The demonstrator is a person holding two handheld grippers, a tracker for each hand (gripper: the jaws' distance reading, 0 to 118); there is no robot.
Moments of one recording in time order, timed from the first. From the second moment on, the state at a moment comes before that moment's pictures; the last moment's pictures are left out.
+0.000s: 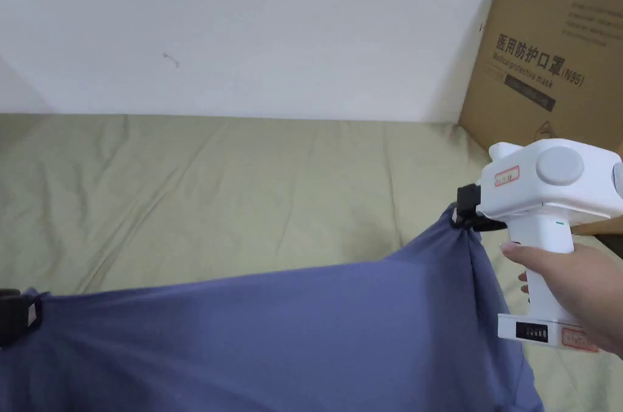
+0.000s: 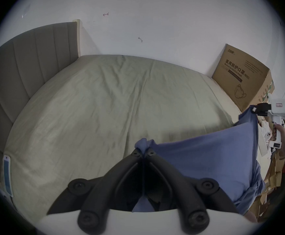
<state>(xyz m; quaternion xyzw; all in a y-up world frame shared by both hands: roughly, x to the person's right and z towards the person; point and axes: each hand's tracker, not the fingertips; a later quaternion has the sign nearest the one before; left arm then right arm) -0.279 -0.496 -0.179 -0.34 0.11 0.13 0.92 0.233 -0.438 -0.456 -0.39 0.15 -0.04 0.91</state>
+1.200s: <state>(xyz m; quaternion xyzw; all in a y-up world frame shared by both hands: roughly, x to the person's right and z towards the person) -0.282 -0.519 -0.037 -0.35 0.04 0.23 0.91 0.348 -0.484 -0.149 -0.37 0.16 -0.07 0.91</state>
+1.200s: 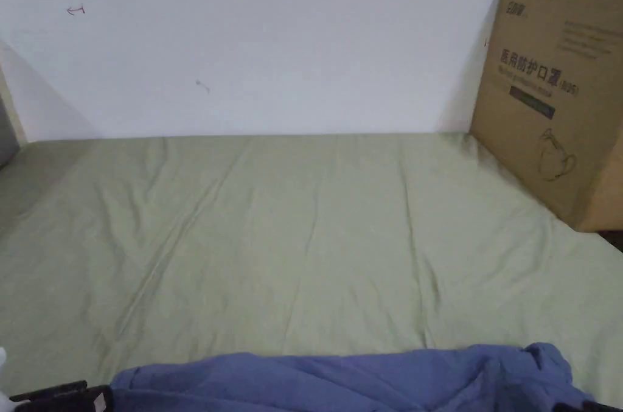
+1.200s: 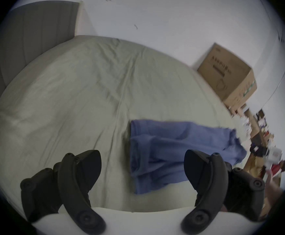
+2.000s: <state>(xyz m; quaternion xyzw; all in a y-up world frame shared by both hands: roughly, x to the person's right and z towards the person) -0.142 -0.400 0.048 -0.03 0.14 0.07 0.99 0.267 -0.411 -0.054 -0.01 0.10 -0.06 0.99</state>
